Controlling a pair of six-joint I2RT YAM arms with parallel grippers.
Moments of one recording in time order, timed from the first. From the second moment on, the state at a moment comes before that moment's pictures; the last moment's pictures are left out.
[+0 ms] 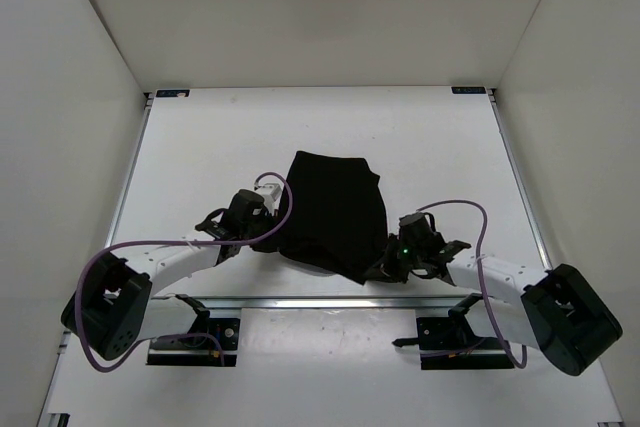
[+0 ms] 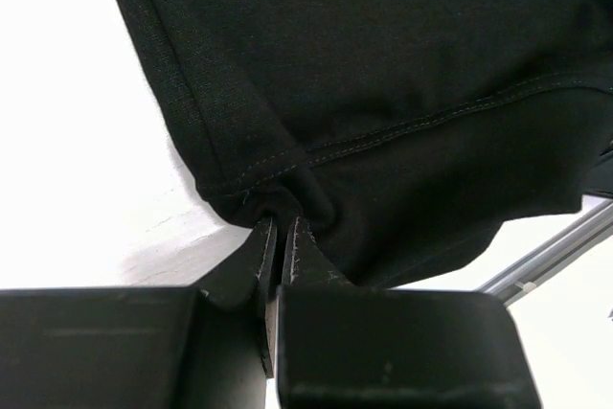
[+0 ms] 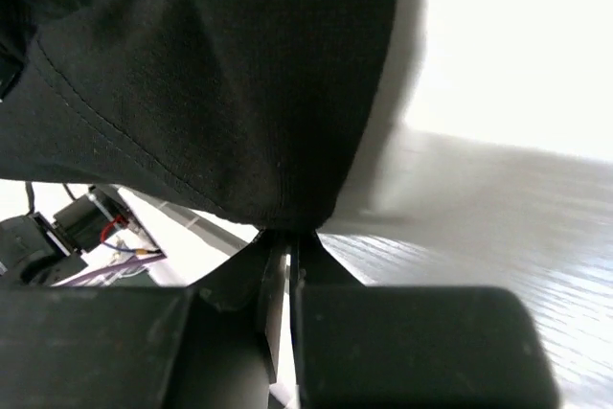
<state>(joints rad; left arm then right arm) -0.57 1.24 0.49 -0.09 0.19 -0.45 0.59 1.15 0.29 -0.09 -0.38 1.08</state>
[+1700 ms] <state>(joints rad) -0.39 1.40 1.25 -0.24 0.03 -0.23 0.15 1.46 1.40 -0.47 -0.45 0.26</state>
